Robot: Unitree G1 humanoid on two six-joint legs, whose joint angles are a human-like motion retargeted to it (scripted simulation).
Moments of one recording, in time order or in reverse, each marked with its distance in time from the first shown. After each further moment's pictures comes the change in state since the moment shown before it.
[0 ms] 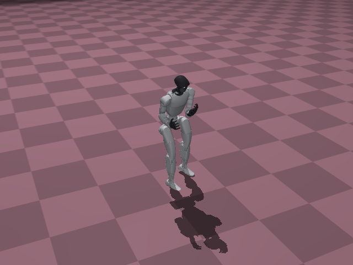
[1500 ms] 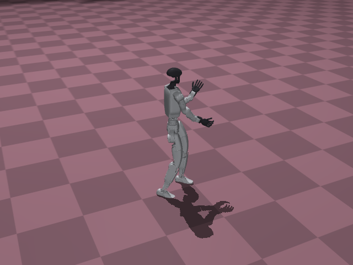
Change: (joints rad) left arm 0.307 -0.033 0.485 -0.098 0.187 -0.002 0.385; right arm -0.405 0.240 0.013 1.427 0.002 0.225 -0.066; waist 0.459 -0.016 -0.059; left_leg 0.054 -0.220 -0.512 0.187 -0.156 0.096; right_leg 0.512 -0.222 -0.365 0.148 -0.201 0.249
